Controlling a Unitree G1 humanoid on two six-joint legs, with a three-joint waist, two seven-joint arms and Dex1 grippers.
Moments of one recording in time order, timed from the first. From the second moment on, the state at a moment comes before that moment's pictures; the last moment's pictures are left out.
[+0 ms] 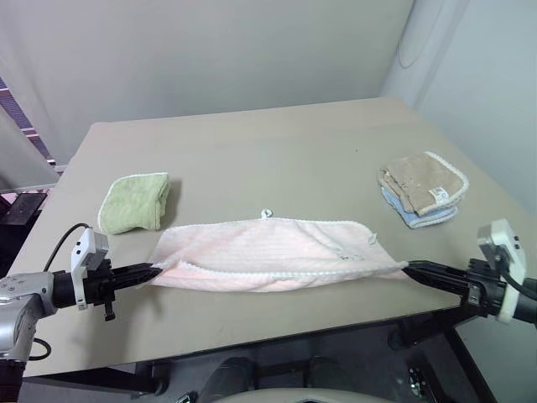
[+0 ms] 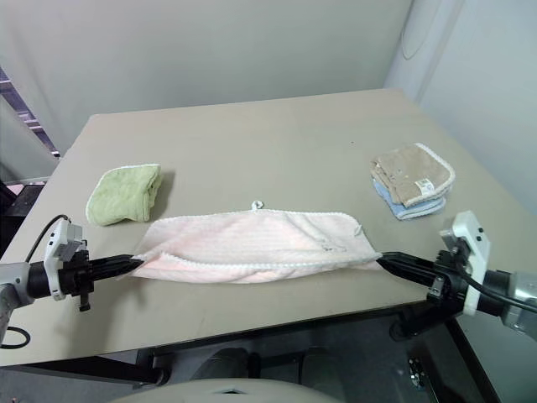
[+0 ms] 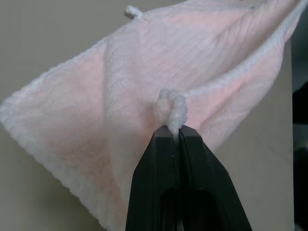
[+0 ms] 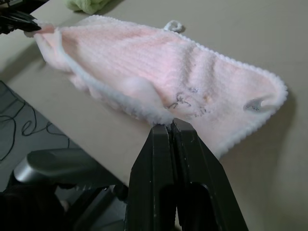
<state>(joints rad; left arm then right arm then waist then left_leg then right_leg) 0.08 0.87 0.30 0.10 -0.50 0.30 -1.39 0.37 -0.91 -0.67 -0.53 0.87 0.89 1.02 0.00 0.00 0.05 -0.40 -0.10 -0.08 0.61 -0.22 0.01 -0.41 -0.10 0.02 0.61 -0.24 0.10</state>
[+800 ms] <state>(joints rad) -0.01 0.81 0.31 0.12 -0.53 0.37 -1.25 0.16 -0.89 -0.41 -0.32 0.63 0.69 0.99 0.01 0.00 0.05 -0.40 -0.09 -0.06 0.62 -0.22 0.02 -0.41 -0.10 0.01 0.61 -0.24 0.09</state>
